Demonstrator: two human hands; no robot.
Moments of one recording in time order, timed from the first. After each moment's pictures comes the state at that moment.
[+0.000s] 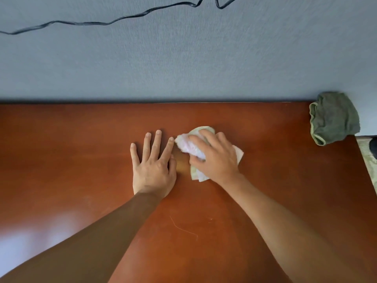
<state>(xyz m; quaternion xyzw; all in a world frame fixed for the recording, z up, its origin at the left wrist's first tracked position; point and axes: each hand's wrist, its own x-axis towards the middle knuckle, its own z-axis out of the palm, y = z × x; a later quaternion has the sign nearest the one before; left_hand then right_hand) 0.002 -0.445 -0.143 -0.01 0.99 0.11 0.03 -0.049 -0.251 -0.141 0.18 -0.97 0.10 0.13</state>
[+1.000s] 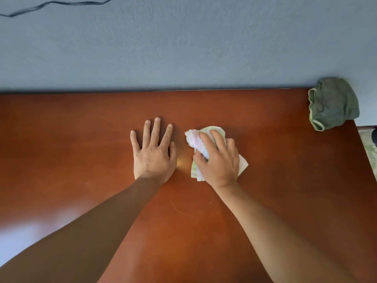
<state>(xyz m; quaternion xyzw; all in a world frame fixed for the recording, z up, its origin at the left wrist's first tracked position) 0.002 -0.443 -0.140 -0.01 0.99 0.10 0.05 0.005 -0.255 -0.149 0.03 -0.98 0.11 0.14</state>
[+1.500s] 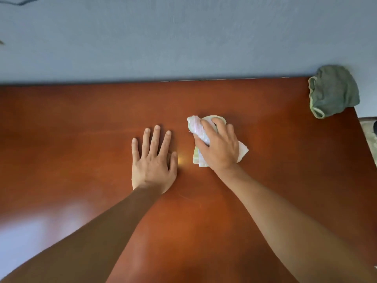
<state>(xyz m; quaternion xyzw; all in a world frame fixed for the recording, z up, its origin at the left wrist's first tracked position) 0.059 -0.454 -0.140 0.00 0.99 0.08 0.07 0.003 -0.259 -0.148 0.03 -0.99 0.11 0.12</state>
